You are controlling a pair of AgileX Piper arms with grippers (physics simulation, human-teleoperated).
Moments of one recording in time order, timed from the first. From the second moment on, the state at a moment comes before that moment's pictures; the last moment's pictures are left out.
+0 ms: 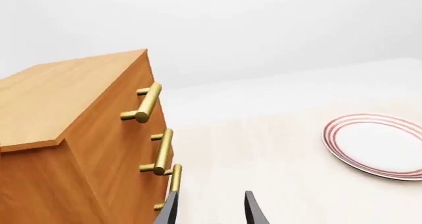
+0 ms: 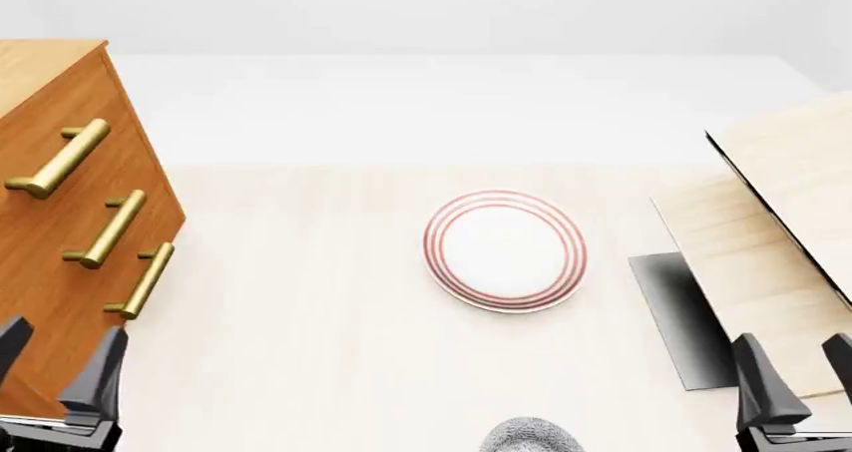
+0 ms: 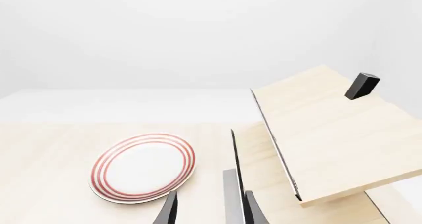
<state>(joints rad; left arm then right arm) -0.04 0.09 -0.05 -0.01 0.14 0.00 0.01 -0.01 0.00 0.00</state>
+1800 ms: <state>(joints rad) 0.09 0.69 -0.20 -0.40 1.32 0.00 0.01 -0.01 0.00 0.00</state>
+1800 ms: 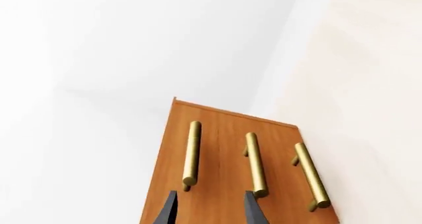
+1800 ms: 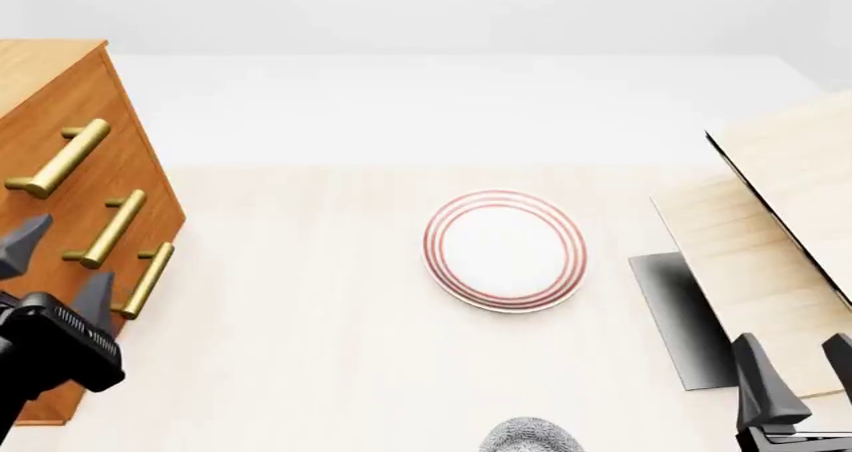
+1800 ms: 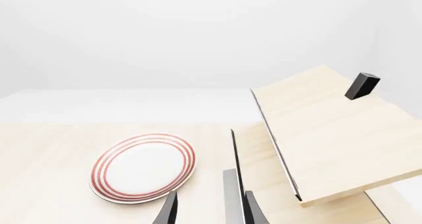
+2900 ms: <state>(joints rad) 0.17 1.02 -0.32 -0.63 1.45 0.00 0.01 -0.01 0.00 0.00</state>
